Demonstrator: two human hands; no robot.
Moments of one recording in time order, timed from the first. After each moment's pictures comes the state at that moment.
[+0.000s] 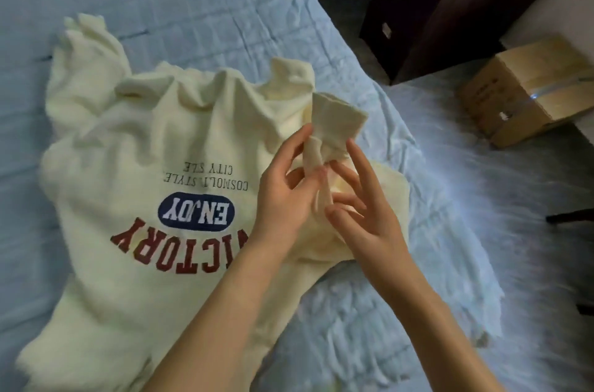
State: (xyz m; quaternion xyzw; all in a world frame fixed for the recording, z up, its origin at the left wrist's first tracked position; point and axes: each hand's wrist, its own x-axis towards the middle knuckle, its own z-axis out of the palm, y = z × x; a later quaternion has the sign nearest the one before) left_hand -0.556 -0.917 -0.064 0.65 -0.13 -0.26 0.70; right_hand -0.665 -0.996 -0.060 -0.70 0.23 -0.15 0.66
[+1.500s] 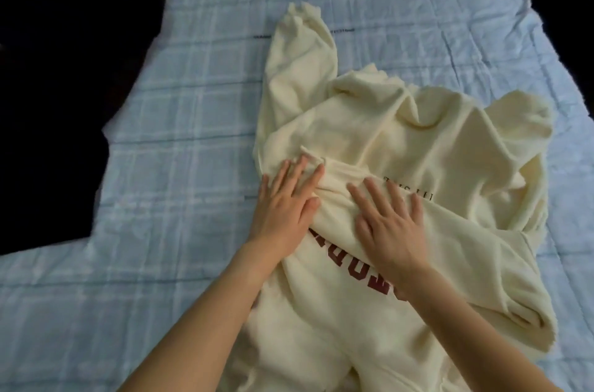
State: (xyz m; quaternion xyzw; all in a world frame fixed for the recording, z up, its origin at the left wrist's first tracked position) left_hand -0.396 -0.634 -0.157 0.95 -0.26 -0.14 0.14; right_hand -0.485 -0.823 -0.157 -0.98 0.08 0.12 0.10
